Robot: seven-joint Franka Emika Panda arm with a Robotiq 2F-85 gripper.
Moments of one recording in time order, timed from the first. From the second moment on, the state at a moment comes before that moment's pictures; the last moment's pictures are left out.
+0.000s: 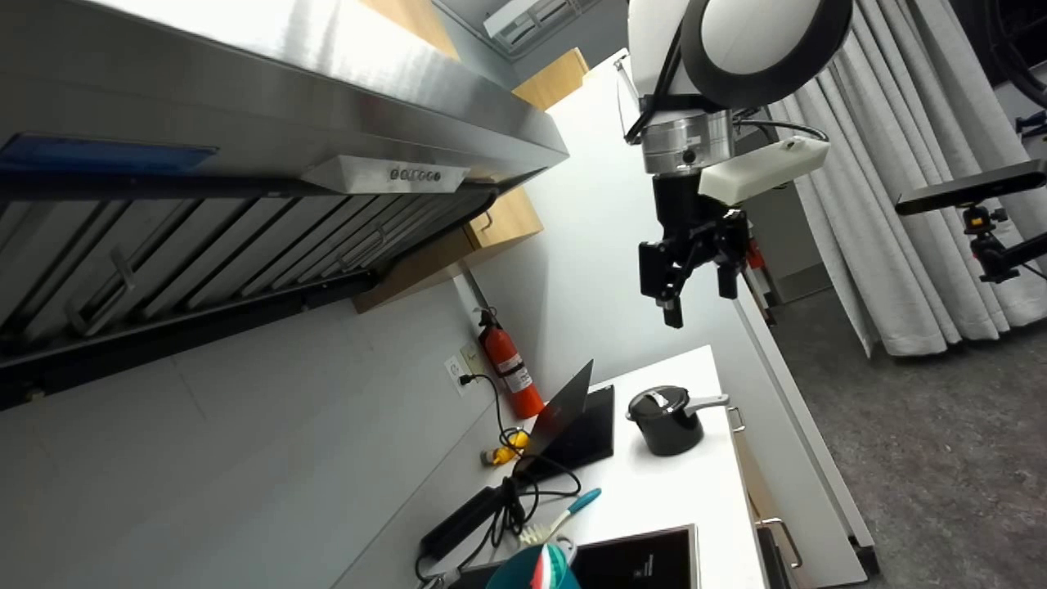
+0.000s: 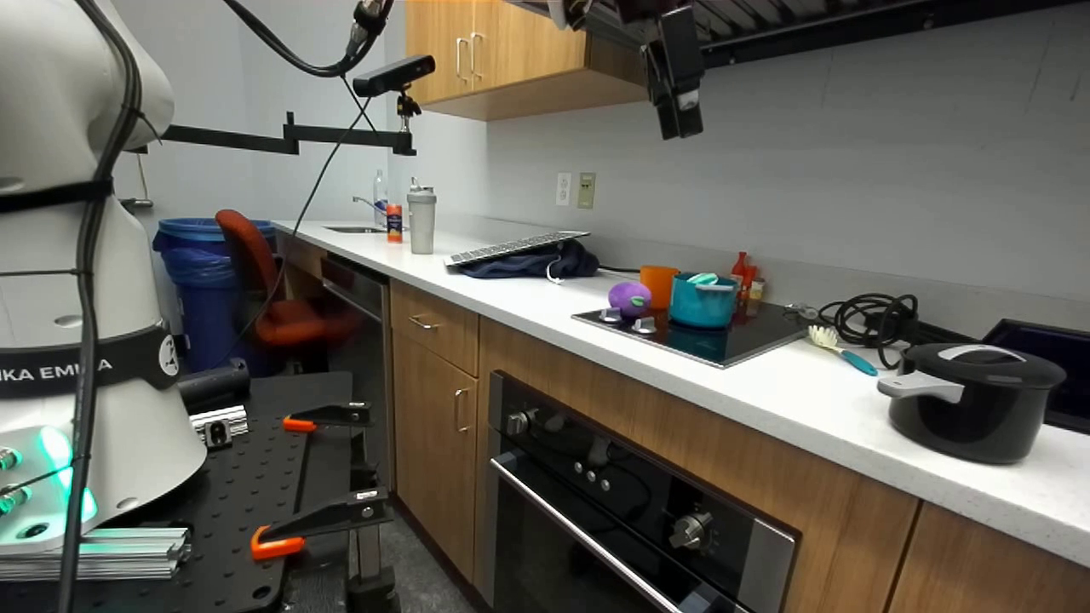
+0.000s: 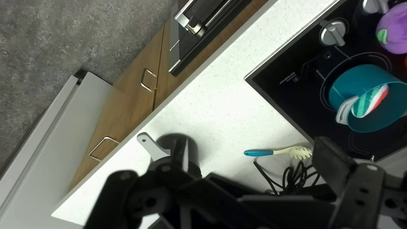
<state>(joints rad) -0.15 -0.29 0.07 -2.33 -0.06 2.41 0.42</state>
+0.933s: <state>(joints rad) -0.16 0.06 -0.01 -2.03 -0.30 2.50 0.61</state>
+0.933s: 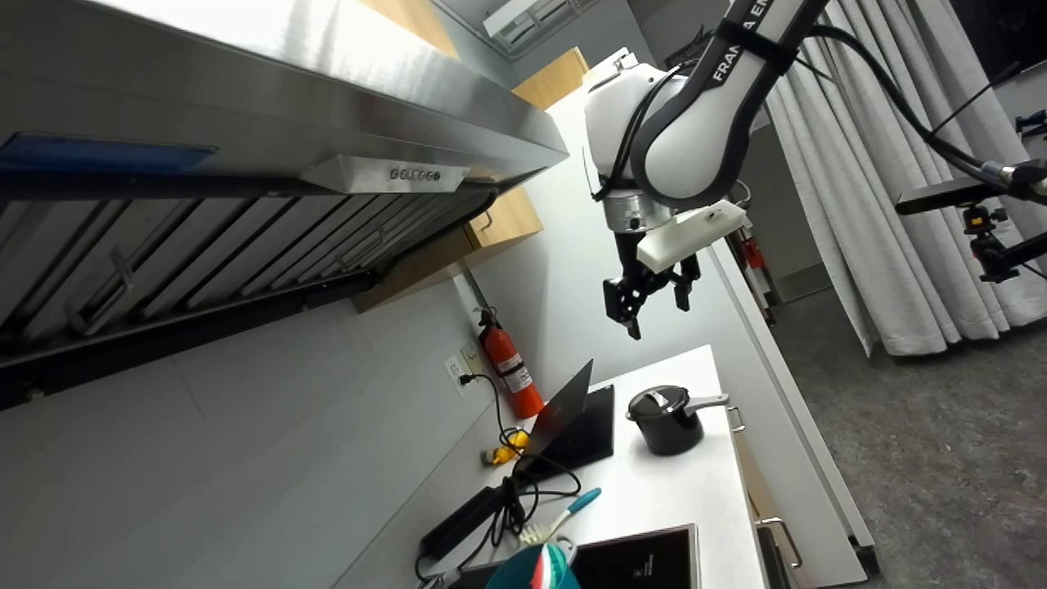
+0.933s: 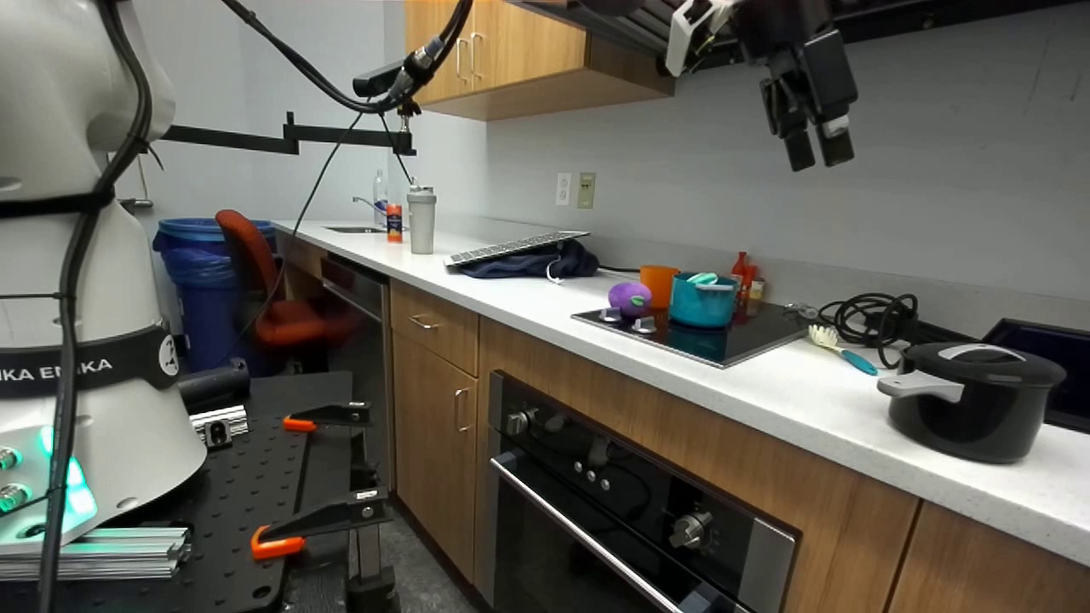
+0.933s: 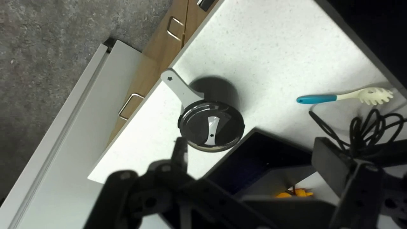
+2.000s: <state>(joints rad) -0.11 0.20 -0.13 -1.92 -0.33 2.49 0.66</state>
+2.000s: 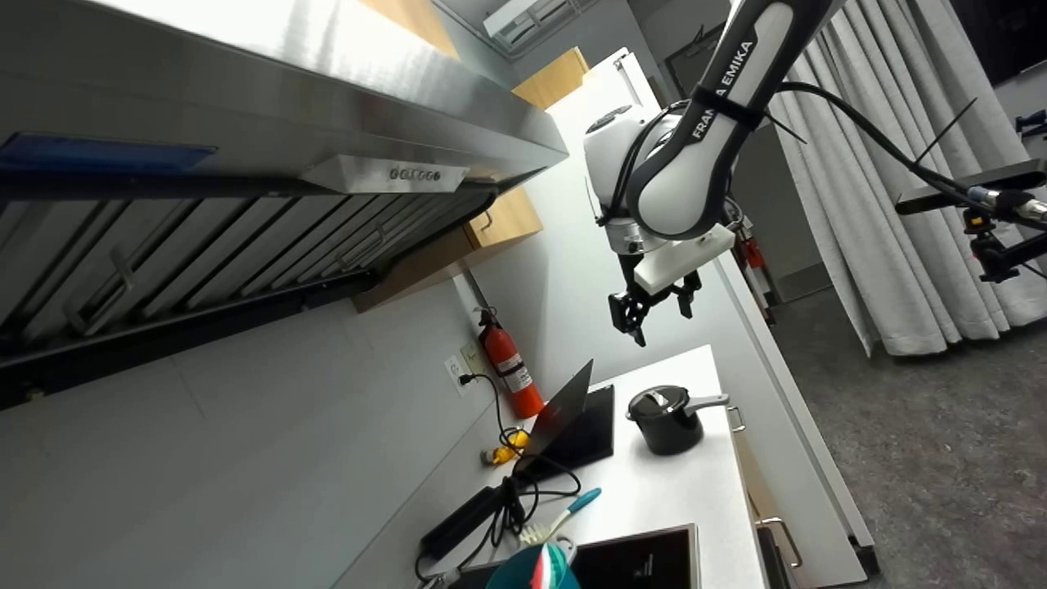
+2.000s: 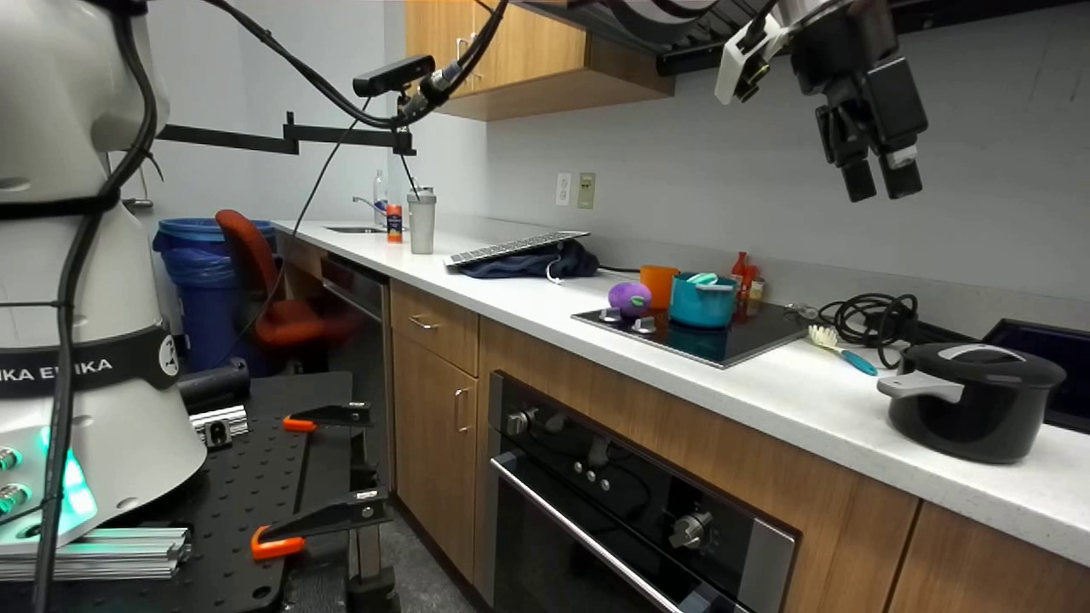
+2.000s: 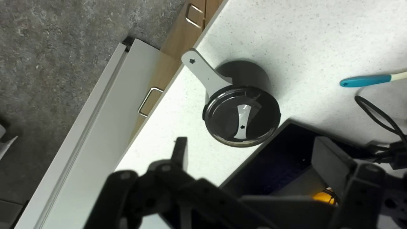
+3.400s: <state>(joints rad) -0.09 0.54 -0.18 -1.61 -0.24 2.49 0.57</state>
